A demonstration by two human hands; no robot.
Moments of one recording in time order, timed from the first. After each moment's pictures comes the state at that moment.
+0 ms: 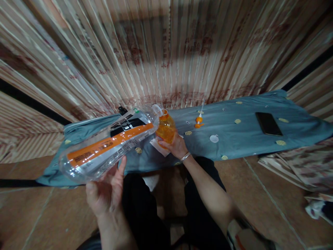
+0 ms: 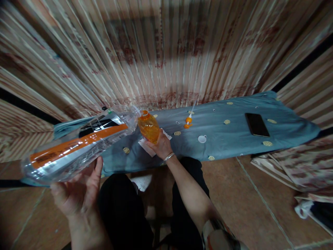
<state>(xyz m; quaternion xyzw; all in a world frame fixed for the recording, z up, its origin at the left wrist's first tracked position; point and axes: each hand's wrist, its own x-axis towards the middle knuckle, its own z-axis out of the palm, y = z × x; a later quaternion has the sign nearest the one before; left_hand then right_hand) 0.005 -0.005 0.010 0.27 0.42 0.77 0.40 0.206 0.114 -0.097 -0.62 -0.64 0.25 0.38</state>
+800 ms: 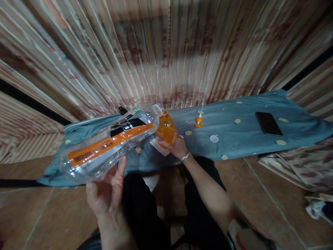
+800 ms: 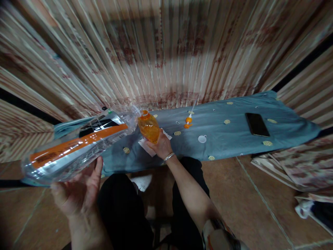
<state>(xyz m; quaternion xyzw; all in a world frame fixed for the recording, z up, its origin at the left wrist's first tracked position) 0.005 -0.004 0.009 0.27 0.41 0.77 0.40 0.206 0.114 -0.094 -0.63 -0.62 0.26 0.38</state>
